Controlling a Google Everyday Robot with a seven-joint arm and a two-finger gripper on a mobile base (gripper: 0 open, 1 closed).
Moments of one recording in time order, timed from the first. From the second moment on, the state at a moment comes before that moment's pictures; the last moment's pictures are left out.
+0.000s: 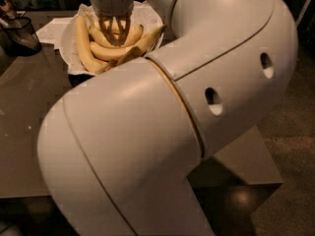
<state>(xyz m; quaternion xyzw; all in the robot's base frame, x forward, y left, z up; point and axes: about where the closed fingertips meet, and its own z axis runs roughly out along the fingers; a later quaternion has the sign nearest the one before) 0.656 0.091 0.950 -0.06 0.99 0.03 0.08</state>
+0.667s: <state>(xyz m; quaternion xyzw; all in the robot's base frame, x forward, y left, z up) 0.661 0.052 0.946 0.00 1.00 -0.01 0.08</state>
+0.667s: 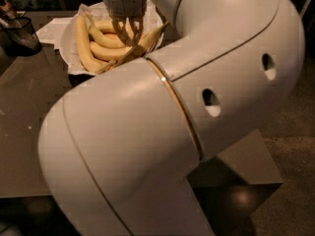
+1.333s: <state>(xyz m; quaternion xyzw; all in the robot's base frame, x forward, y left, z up) 0.661 0.051 0.946 0.00 1.00 -0.01 0.08</state>
